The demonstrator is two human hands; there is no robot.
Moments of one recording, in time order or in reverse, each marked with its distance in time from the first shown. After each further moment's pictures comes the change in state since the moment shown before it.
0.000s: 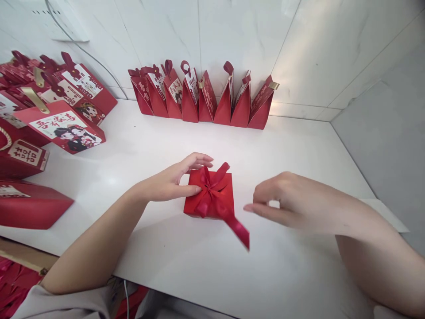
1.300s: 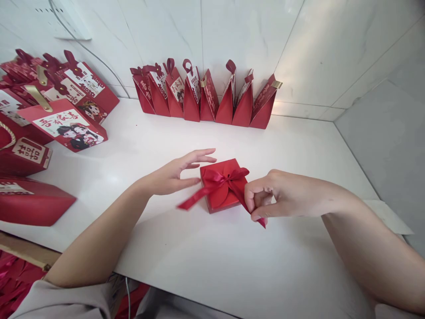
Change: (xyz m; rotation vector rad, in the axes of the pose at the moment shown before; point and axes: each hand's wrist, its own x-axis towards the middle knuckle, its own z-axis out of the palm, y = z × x) left_hand 0.005 -0.020 -0.003 -0.084 0.046 0.097; right_hand 0.020 0.015 -0.004 0.625 -0.577 0.291
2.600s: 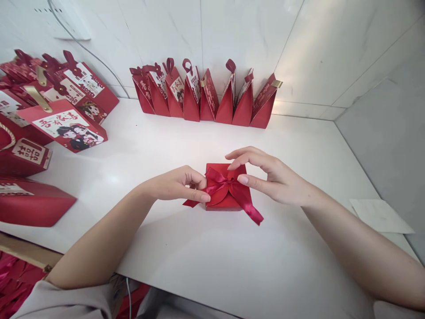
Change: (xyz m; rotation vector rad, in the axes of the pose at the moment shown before) left_hand 0.005 0.018 0.010 -0.316 -0.267 -0.301; right_hand 0.024 0.013 0.009 -0.132 0.600 -0.402
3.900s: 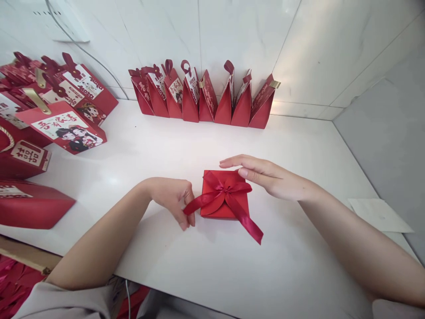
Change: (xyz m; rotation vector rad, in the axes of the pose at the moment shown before) left_hand 0.000 -0.026 -0.018 0.189 -0.372 -0.164; right_hand 0.002 0.009 -0.005 0.137 -0.175 0.155
